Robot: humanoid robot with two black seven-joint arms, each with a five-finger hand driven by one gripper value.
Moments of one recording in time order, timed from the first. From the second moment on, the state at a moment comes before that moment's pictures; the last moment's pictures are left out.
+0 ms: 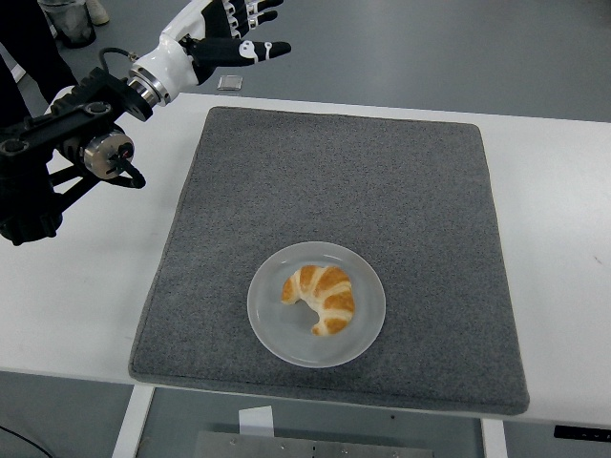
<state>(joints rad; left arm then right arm) -1.05 0.46 -0.43 -0.94 0.22 -0.14 -0.43 0.08 0.00 -0.16 0.13 0.08 -0.20 -0.03</state>
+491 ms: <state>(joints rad) -1.07 0.40 -0.43 -0.71 -0.02 -0.27 -0.39 0.08 0.00 -0.16 0.13 0.08 -0.19 -0.03</state>
